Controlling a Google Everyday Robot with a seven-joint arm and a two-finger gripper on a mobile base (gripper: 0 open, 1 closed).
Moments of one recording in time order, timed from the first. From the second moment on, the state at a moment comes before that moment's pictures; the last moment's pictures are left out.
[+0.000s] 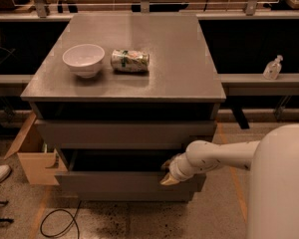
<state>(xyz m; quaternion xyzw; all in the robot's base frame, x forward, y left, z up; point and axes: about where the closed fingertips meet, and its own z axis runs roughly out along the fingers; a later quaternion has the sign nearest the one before) 0.572 -0.072 0.424 -0.69 0.68 0.08 0.25</state>
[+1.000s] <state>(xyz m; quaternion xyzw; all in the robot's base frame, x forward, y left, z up) 0.569 -0.068 0.421 -0.69 0.68 0.09 0.25</state>
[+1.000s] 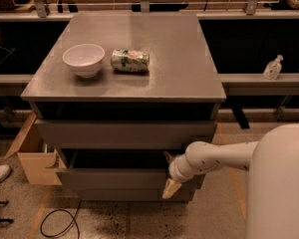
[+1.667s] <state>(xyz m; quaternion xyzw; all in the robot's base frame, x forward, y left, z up) 0.566 -0.068 0.417 -0.69 0.67 0.09 0.24</state>
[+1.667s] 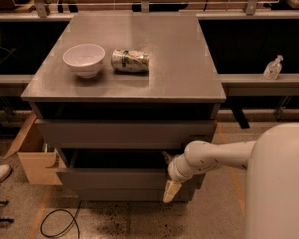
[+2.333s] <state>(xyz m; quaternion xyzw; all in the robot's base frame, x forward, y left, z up) 0.539 -0.088 0.415 -0.69 0.69 0.10 0.21</state>
